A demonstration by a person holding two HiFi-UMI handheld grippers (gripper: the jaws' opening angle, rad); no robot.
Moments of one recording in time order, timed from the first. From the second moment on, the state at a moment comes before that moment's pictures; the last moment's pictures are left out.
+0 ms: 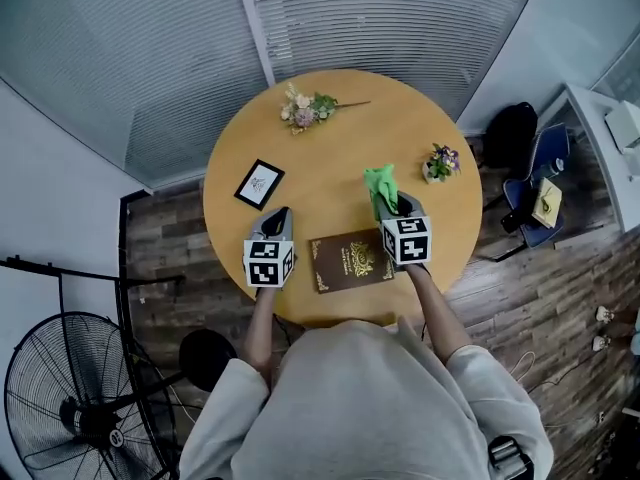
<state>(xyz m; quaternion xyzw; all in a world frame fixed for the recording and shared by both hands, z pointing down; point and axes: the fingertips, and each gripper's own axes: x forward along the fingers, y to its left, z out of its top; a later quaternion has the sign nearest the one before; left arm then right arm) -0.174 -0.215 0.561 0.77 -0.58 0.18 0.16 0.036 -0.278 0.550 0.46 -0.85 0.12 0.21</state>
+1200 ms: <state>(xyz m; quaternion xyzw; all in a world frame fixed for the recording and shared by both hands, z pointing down) -0.183 -0.254 0.515 0.79 -0.58 0.16 0.12 0.015 -0.284 0.514 0.46 -0.86 0.09 0.18</state>
